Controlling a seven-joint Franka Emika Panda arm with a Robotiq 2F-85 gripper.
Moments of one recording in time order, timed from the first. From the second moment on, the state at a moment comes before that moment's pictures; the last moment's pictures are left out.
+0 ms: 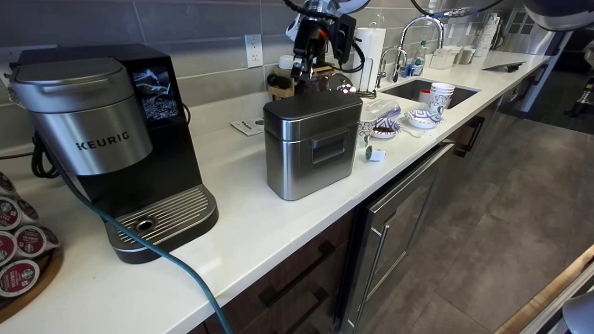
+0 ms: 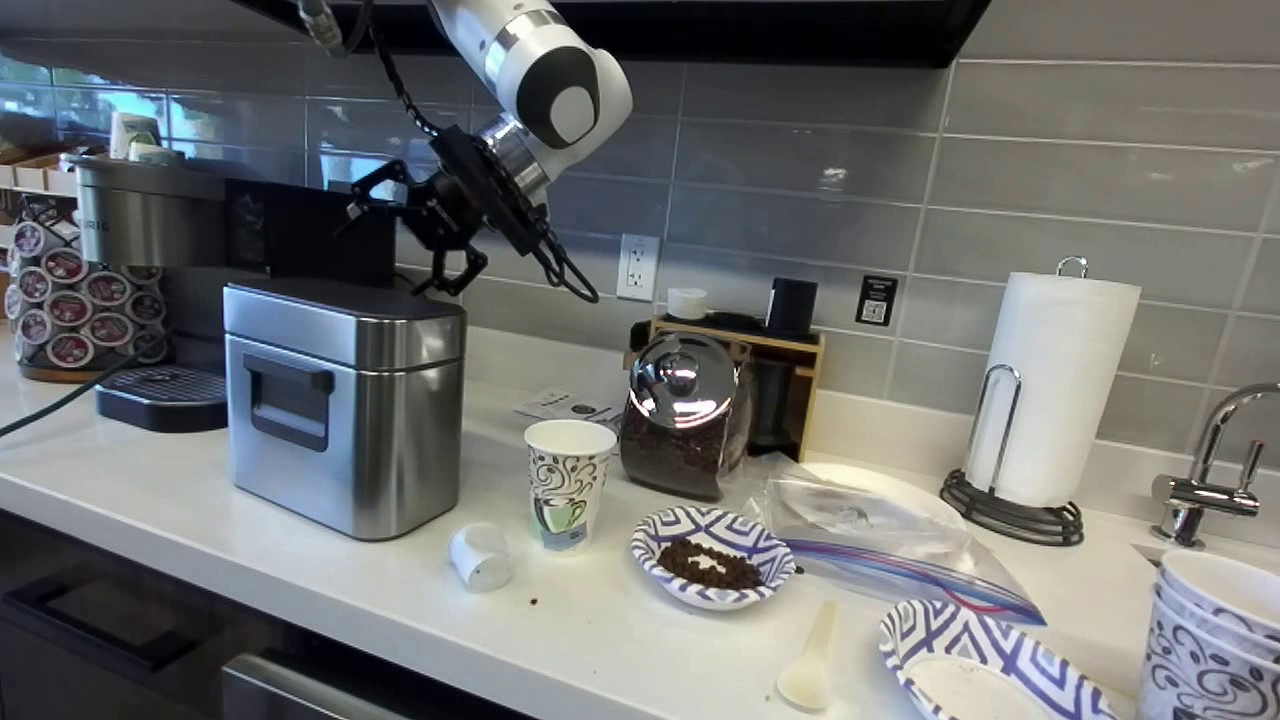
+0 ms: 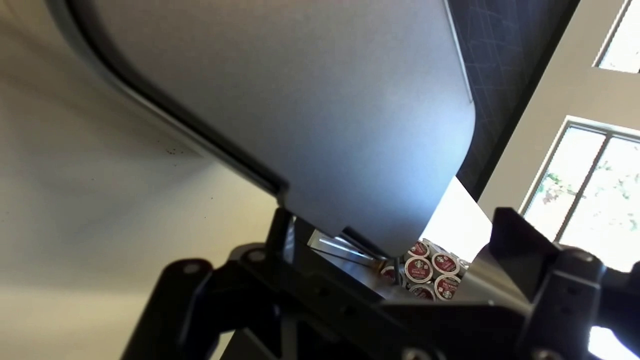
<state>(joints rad) 0.07 0.77 0.25 -0.97 0.52 1.36 -0.62</state>
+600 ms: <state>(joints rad) 0.05 0.77 0.25 -0.97 0.57 1.36 -0.56</state>
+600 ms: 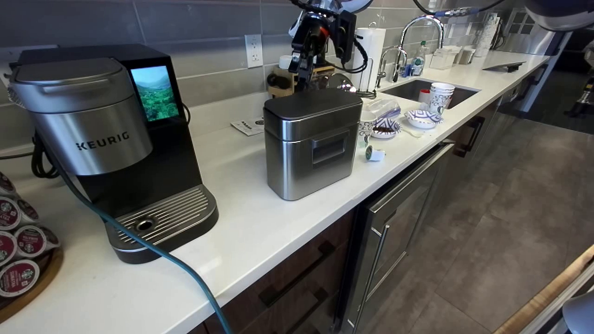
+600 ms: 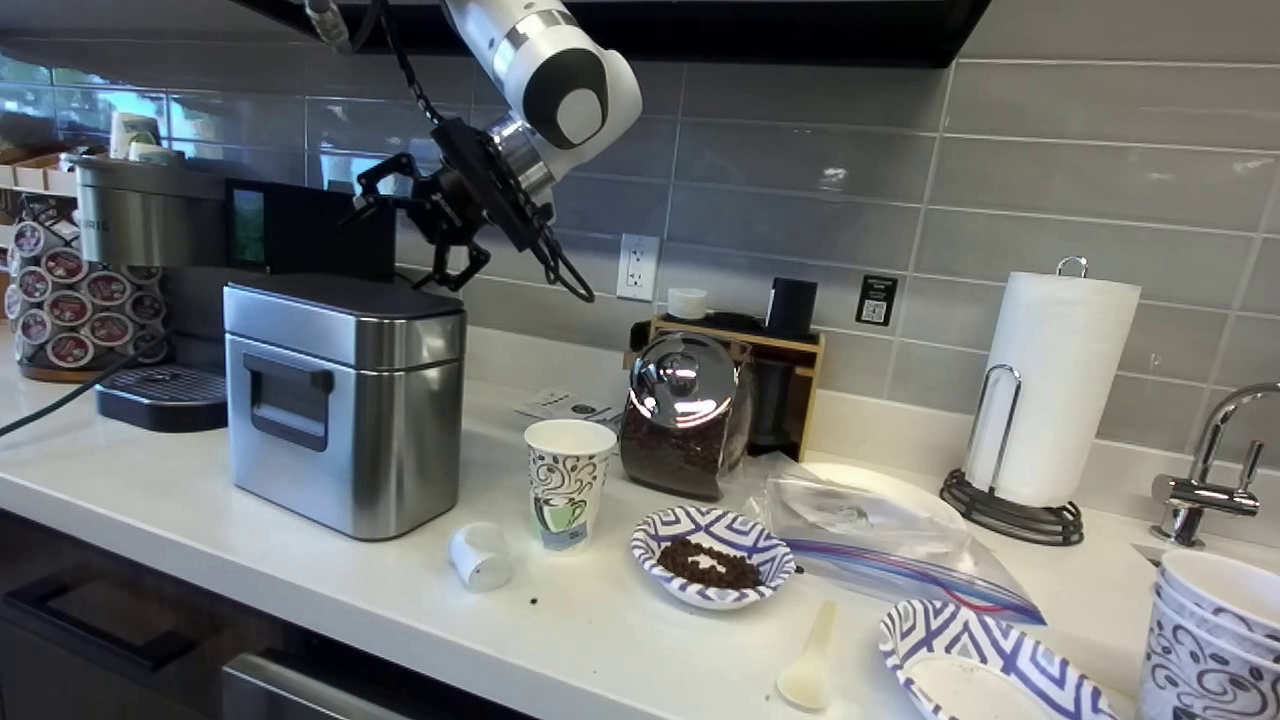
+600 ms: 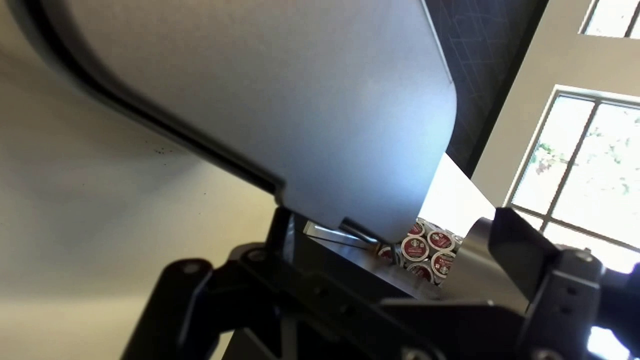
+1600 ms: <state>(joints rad) 0.04 0.77 0.27 -0.91 0.66 1.20 -0.51</state>
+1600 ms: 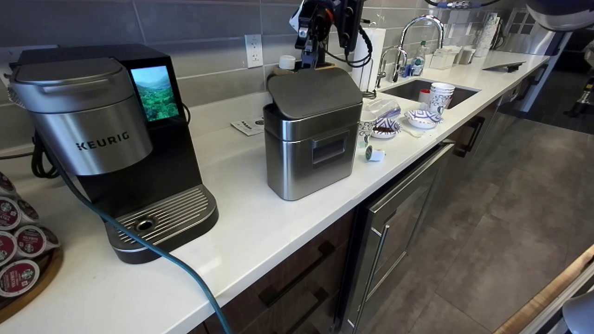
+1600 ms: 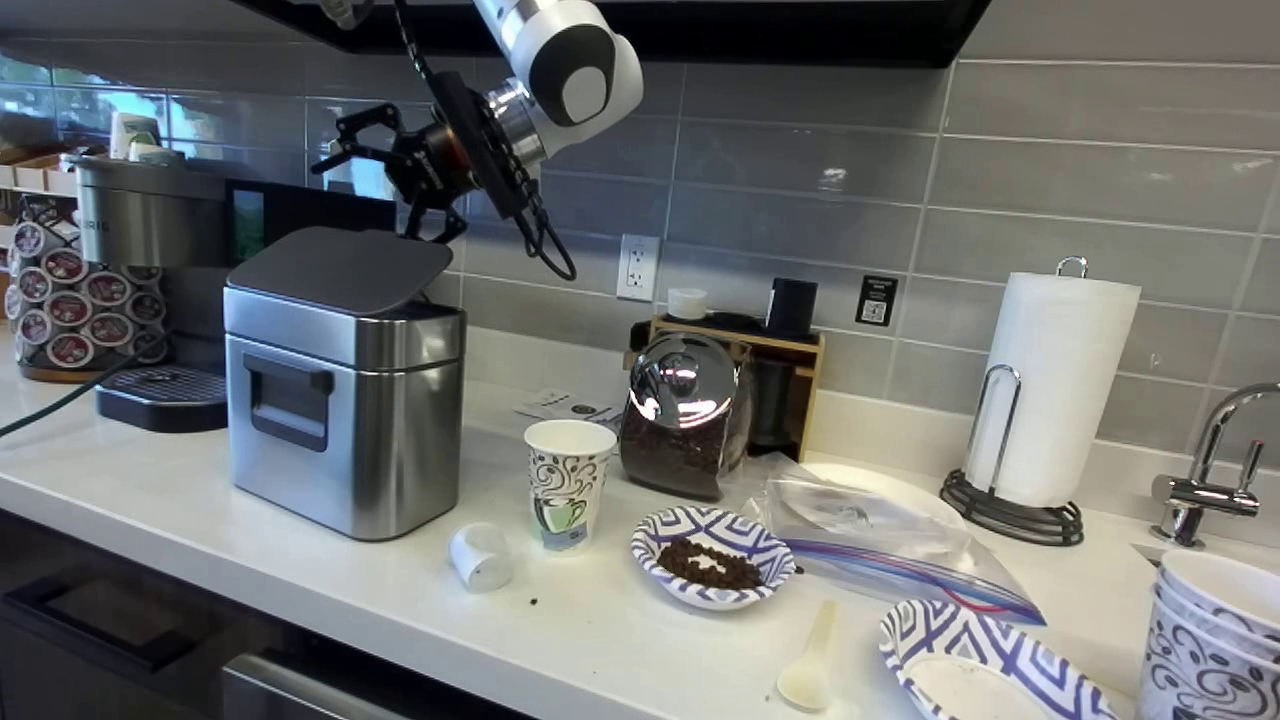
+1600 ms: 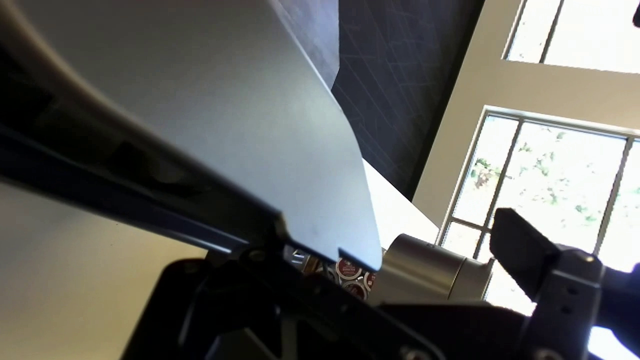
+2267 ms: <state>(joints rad) 0.04 0.76 0.30 -0.90 0.68 1.13 -0.43</state>
